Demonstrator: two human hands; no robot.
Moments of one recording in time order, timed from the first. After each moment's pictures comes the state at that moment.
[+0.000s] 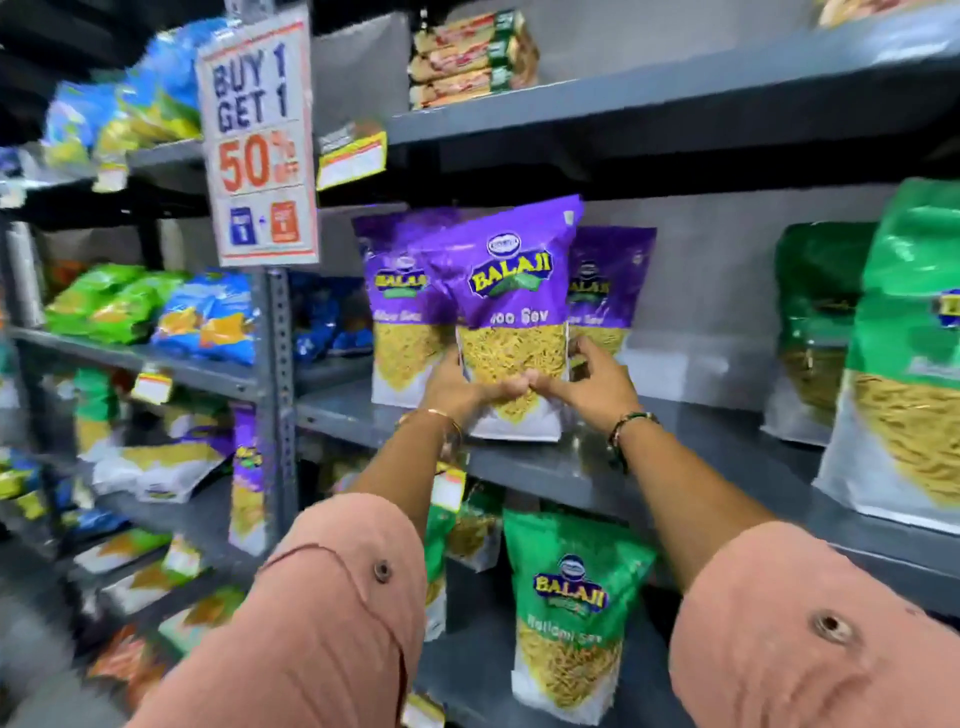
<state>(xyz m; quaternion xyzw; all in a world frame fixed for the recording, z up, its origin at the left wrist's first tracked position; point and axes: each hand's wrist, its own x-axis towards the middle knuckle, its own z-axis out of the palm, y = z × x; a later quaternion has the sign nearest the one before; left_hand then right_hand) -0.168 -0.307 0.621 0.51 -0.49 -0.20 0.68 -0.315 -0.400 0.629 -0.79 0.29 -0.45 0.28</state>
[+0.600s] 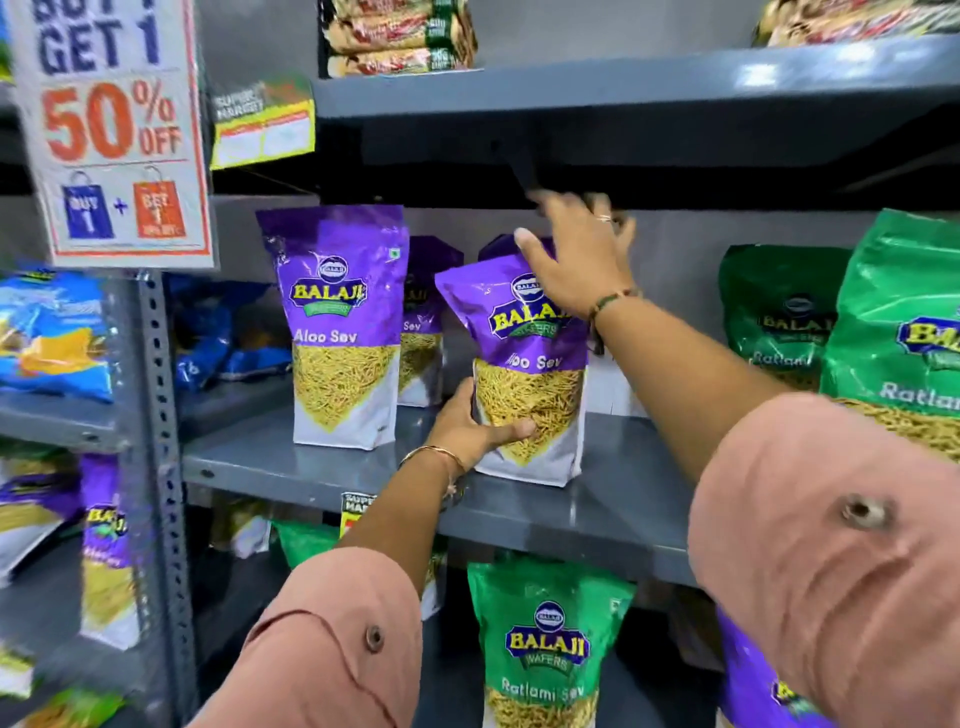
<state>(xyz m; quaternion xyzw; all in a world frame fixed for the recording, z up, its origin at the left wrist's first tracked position) -0.142 -0.368 0.591 0.49 -0.55 -0.25 0.62 -0.270 -0.402 0.761 -0.78 0.36 -0.48 -0.17</state>
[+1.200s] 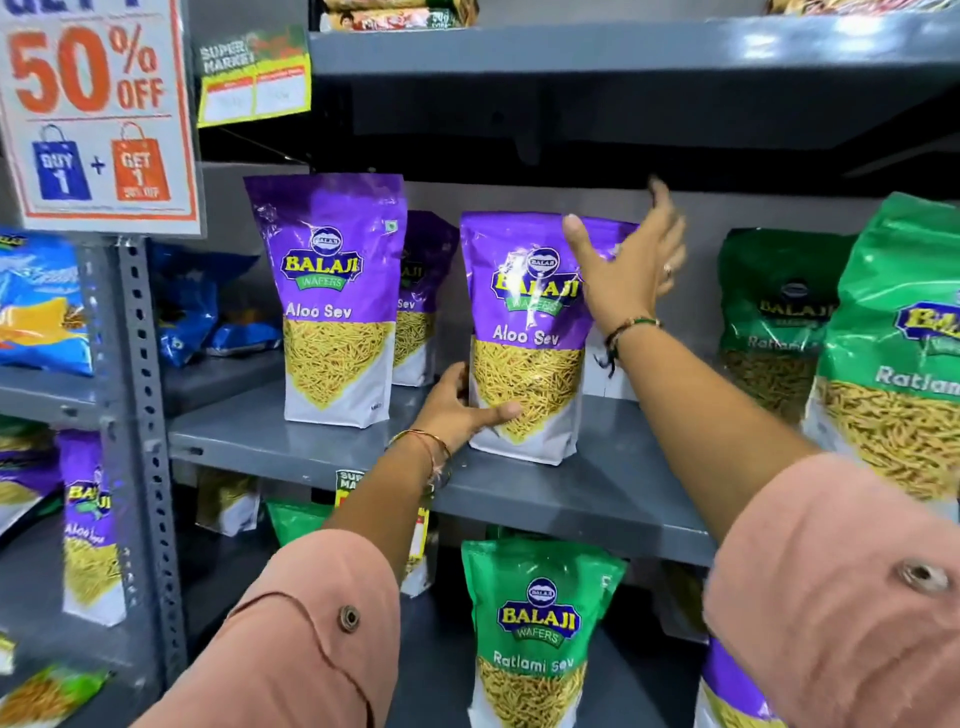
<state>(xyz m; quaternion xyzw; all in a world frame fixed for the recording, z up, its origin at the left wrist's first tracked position) -0.138 -0.365 0.583 0.50 -0.54 -0.28 0.62 -0.292 -0.409 0.718 -0.61 0.36 -0.70 0.07</state>
